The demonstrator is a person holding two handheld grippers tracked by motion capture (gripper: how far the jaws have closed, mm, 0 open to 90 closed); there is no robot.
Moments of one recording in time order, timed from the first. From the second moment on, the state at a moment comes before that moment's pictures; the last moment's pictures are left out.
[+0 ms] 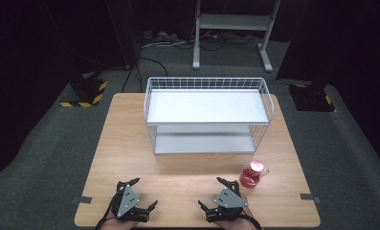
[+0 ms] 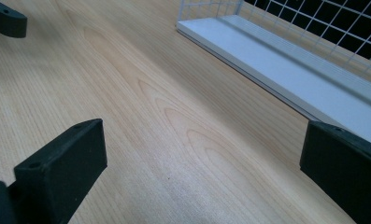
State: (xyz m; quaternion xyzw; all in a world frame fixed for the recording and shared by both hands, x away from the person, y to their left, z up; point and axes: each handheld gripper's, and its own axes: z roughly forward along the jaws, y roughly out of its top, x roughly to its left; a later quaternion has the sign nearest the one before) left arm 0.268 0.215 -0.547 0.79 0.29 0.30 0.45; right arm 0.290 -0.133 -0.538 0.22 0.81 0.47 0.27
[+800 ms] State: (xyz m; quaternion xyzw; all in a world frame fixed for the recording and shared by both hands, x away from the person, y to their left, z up) left arm 0.269 0.215 -0.547 0.79 0.29 0.30 0.45; right arm 0.278 -0.147 -0.509 0.23 0.77 0.52 0.28
